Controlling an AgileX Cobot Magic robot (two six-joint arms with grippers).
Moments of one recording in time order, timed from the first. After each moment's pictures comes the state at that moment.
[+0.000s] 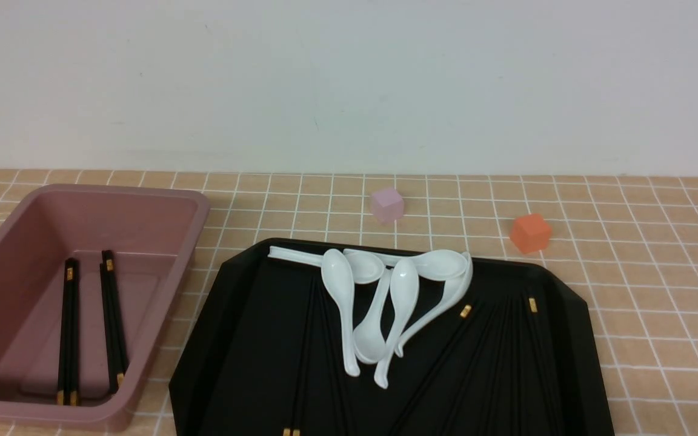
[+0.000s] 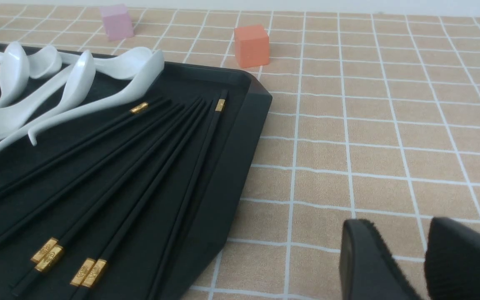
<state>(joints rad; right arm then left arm) 0.09 -0.01 0.02 -0.02 0.37 0.09 -0.13 -0.01 0.03 -0.15 0.39 -0.16</state>
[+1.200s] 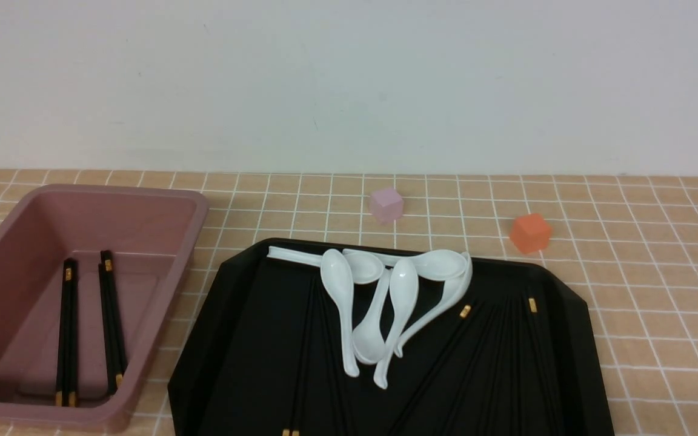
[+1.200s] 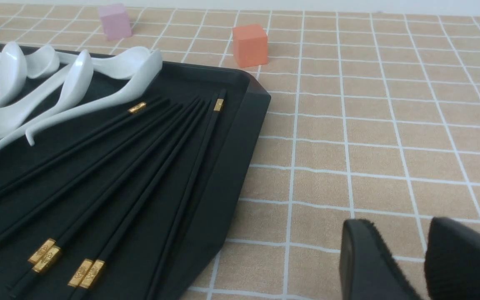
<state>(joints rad) 0.09 -0.01 0.02 -0.02 0.37 0.09 -0.13 0.00 -0.10 -1.15 0.08 -0.41</state>
